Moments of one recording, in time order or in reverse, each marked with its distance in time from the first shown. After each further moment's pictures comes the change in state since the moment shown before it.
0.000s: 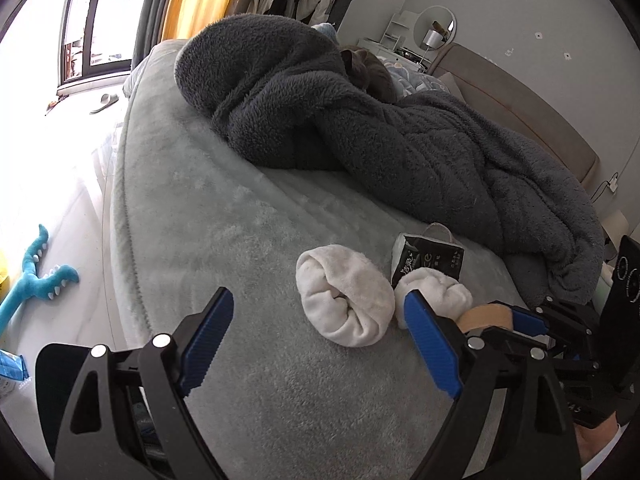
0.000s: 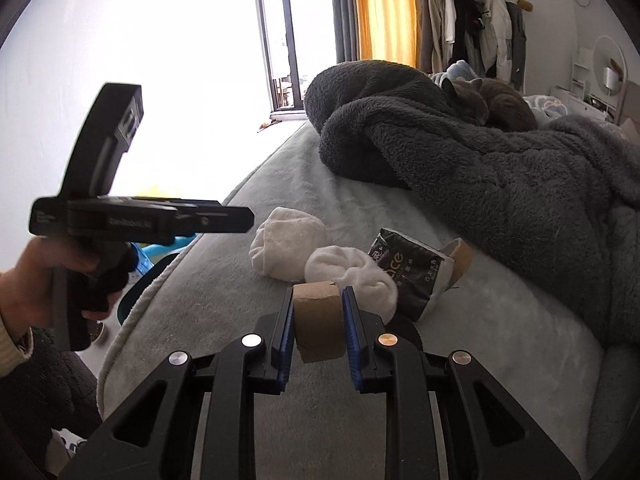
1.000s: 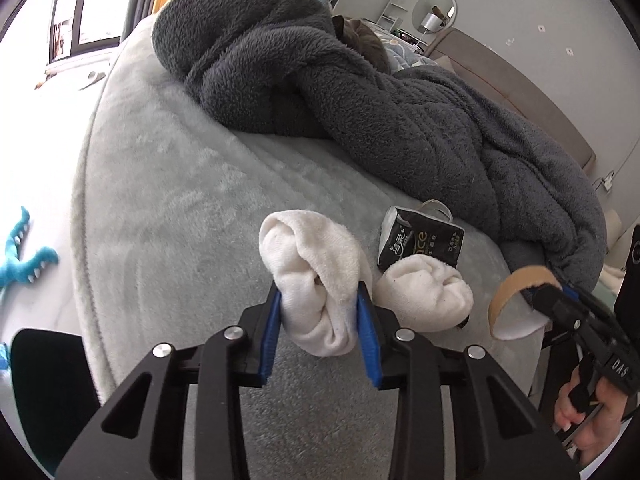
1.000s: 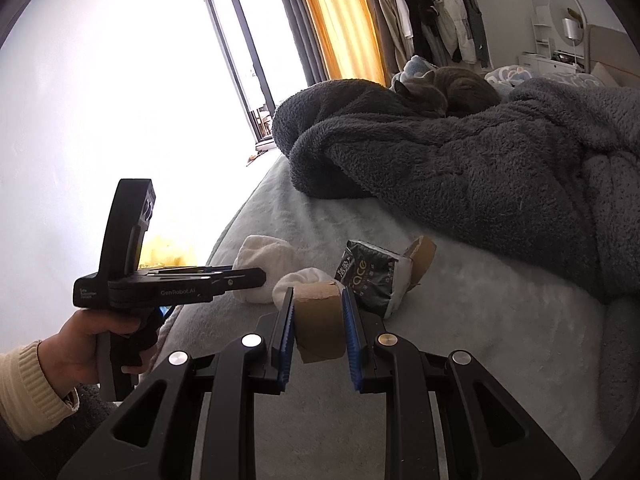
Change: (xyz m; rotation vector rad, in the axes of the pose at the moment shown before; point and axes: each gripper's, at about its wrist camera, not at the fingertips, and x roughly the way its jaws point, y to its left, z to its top) left arm 0.025 -0.007 -0.008 -0.009 0.076 -0.037; right arm -0.026 -0.034 0.001 0.196 -0.074 0.028
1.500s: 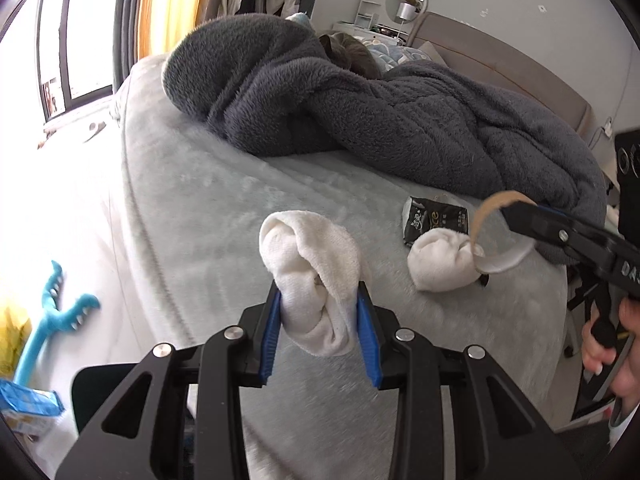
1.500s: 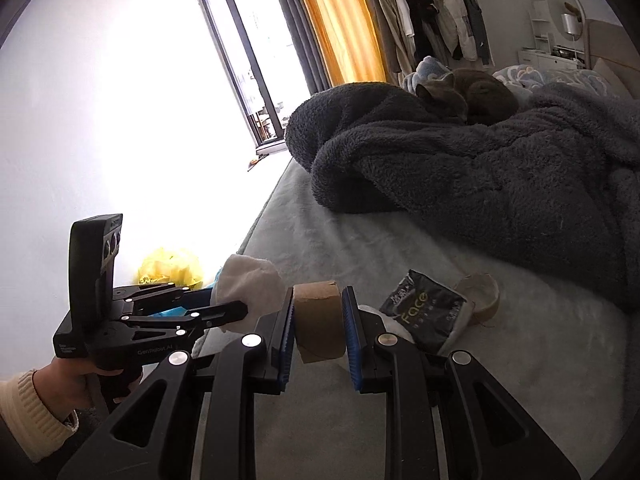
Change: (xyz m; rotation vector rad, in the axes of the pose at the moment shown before) left arm -0.043 0.013 -0.009 0.184 -0.033 0.080; right arm 0.033 0.037 0.025 0.024 0.000 0.003
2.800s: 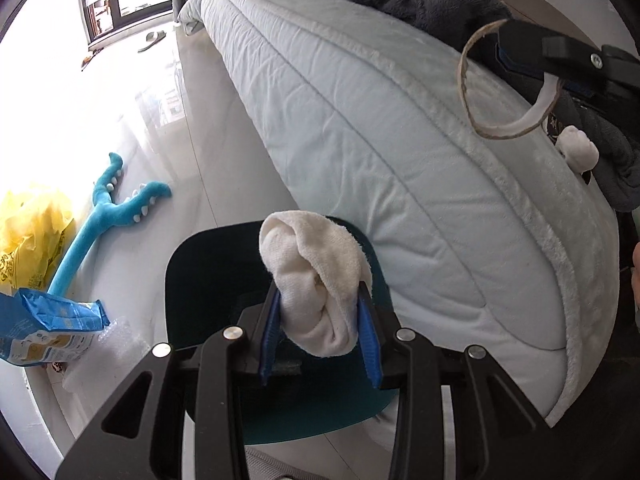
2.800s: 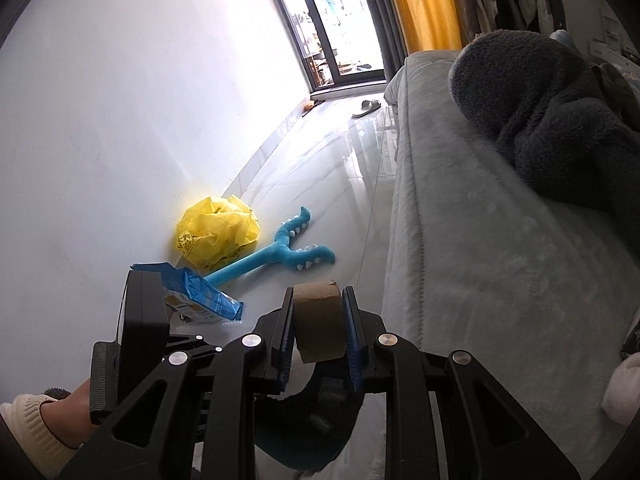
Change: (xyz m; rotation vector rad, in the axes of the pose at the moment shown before) left arm -0.030 0.163 -0.105 -0.143 0.289 0.122; right arm 0.155 0.191 0.006 -0.084 0.198 0.128
